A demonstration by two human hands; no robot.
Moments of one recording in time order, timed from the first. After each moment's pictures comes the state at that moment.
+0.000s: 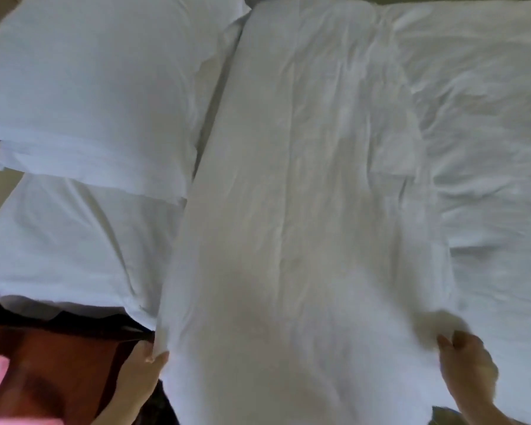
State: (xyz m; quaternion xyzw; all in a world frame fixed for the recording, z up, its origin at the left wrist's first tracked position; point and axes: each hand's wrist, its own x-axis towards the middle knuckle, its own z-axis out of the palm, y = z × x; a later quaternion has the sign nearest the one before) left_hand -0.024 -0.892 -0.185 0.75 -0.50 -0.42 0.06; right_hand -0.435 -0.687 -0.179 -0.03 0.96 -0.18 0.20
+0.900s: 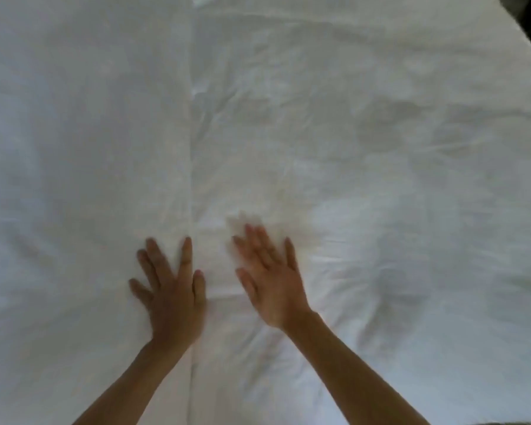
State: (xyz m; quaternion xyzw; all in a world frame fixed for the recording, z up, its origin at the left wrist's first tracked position) left_hand -0.559 -0.818 -0.202 0.53 -0.83 -0.17 0.02; right_hand -0.713 -0.728 -0.203 -0.58 0.81 -0.11 0.01
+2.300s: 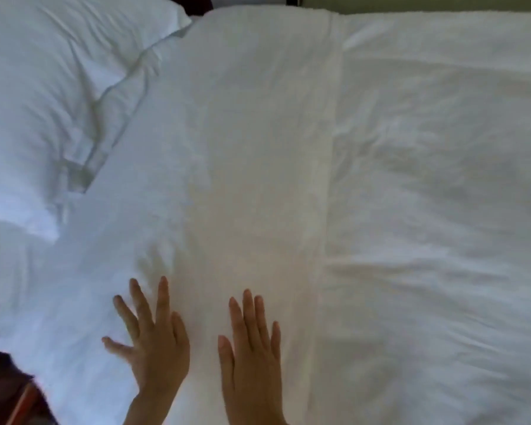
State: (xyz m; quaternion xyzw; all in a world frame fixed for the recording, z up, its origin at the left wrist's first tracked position) left_hand -0.402 -0.861 -0.165 0.71 -0.70 -0.08 -0.02; right_hand -0.521 -0.783 -0.176 -0.55 0.79 -0.24 0.13
